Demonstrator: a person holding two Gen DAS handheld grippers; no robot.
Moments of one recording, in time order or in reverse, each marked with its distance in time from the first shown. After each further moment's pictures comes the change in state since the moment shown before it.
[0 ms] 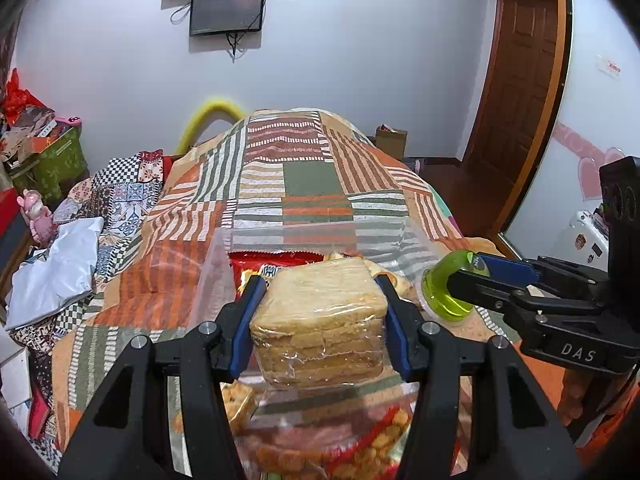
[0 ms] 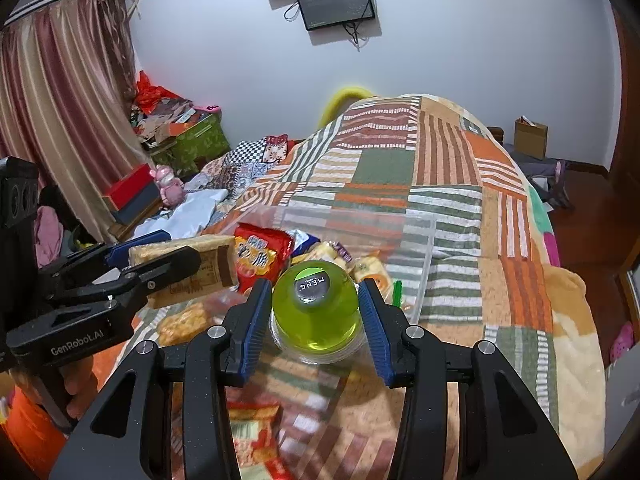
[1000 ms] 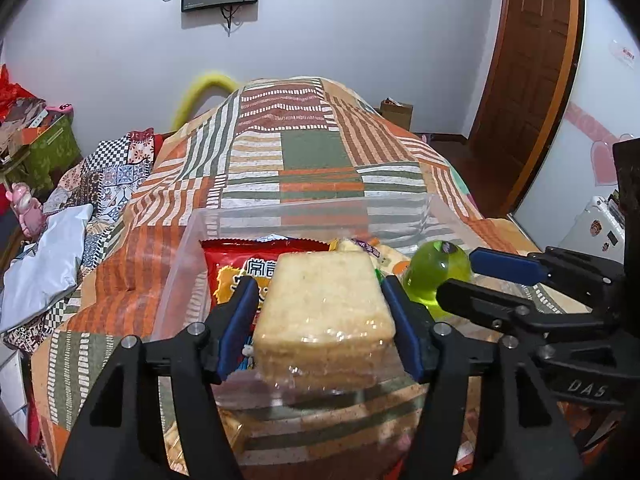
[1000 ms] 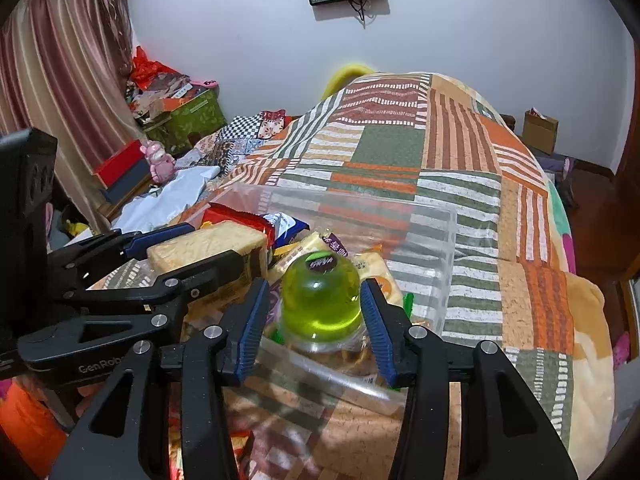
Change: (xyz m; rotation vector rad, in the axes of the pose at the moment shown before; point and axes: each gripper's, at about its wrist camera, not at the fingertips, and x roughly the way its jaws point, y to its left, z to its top) left arm 0.061 0.005 -0.004 0.010 0.086 0.013; right arm 0.044 -0.006 0.003 -0.036 0.079 -0.002
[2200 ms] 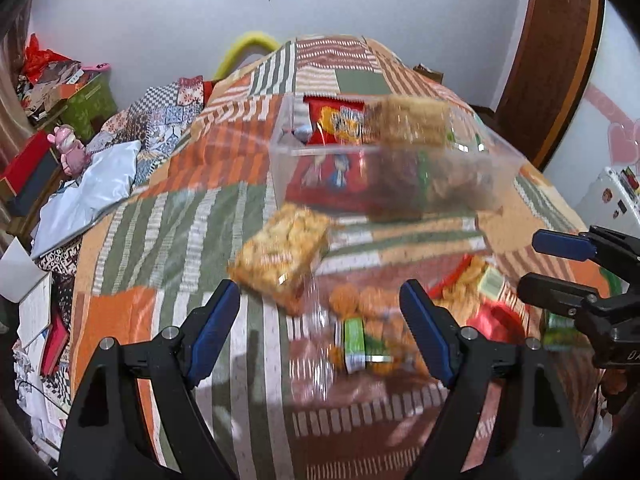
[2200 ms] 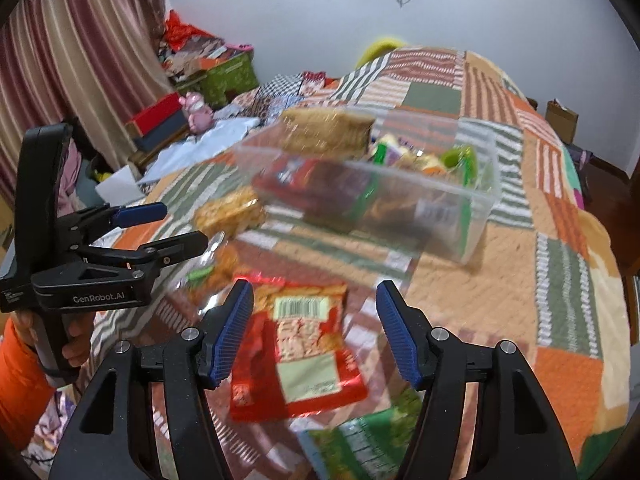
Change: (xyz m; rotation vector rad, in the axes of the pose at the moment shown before) left arm -0.076 0.039 -0.115 -0.053 0.136 0.100; right arm -0.037 0.059 -0.083 -0.080 0.113 0.058
